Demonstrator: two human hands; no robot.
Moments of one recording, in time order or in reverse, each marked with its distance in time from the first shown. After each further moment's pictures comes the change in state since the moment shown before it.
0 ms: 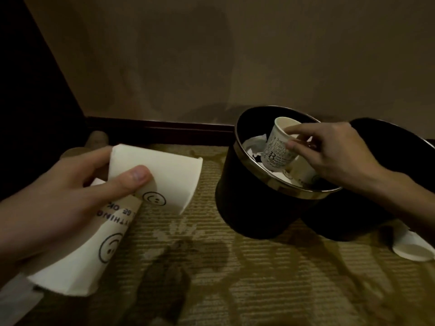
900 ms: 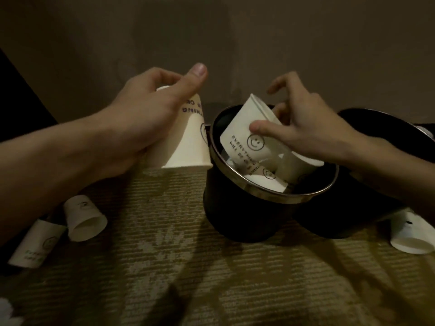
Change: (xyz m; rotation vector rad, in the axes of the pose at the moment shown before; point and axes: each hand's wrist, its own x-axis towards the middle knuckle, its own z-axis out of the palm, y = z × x) left_hand 0.089 0.123 0.089 -0.019 0.078 -0.045; right_hand 0.041 0.018 -0.007 0.277 -0.112 0.039
